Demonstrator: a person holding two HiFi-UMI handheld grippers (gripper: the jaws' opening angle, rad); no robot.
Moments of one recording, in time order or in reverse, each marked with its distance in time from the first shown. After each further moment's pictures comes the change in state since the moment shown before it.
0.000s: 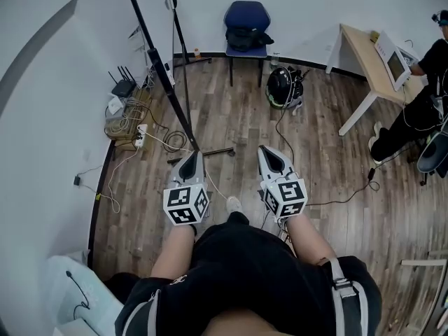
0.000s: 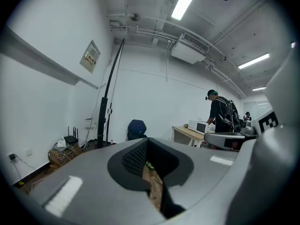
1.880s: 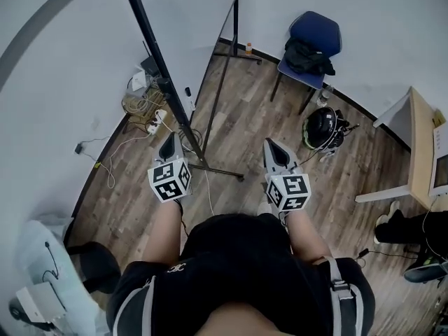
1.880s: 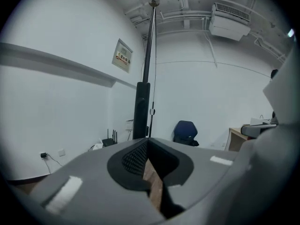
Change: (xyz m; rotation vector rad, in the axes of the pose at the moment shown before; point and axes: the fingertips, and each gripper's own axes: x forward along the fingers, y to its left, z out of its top) left arm 0.236 0.225 0.041 -0.074 0.012 0.571; right arm 0.341 -0.126 0.015 -0.006 0.087 0.324
